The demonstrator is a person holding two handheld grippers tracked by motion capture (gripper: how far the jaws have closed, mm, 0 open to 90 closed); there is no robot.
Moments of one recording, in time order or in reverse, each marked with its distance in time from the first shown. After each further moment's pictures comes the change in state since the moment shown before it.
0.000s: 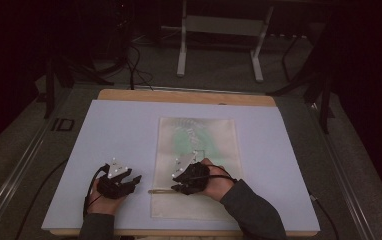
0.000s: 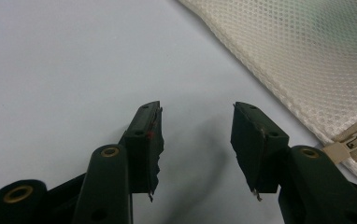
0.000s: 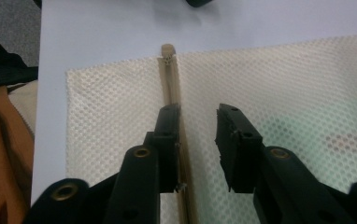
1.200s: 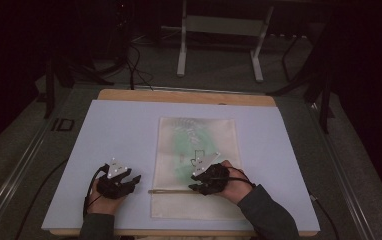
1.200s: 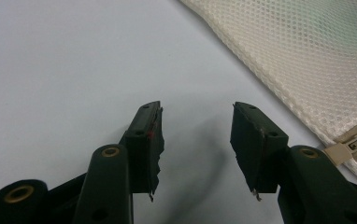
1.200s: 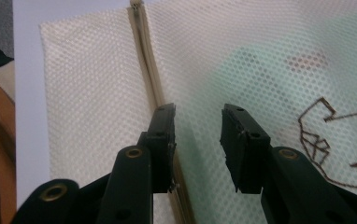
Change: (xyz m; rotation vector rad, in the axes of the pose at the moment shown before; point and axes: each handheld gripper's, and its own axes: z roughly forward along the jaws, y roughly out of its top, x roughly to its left) left arm 0.000 0.000 0.000 -0.002 0.007 -0.007; right arm -0.007 -0.047 -0.025 -0.012 -0.060 0.101
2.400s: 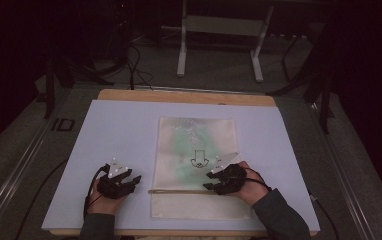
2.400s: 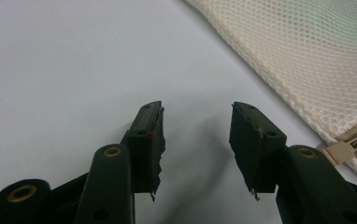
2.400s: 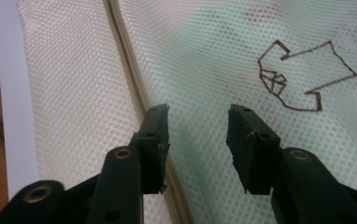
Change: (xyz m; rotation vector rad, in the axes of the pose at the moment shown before) left arm 0.000 0.000 0.002 0.010 -0.001 -0.003; right arm -0.013 -0.037 -0.024 -0.024 -0.041 0.080
